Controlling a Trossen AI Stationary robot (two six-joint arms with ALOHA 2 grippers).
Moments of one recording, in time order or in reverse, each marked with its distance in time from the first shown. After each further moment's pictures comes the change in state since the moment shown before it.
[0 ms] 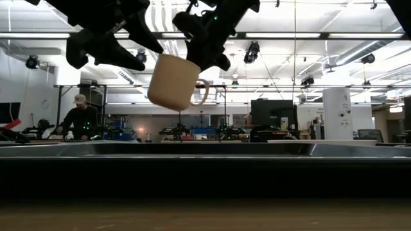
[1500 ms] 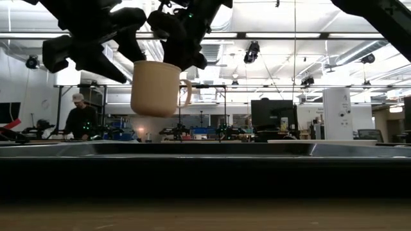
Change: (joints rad) left arm 0.002 0.003 0.021 -0.208 0.113 -0.094; right arm 0.025 0.264 0.449 -0.278 -0.049 -0.092
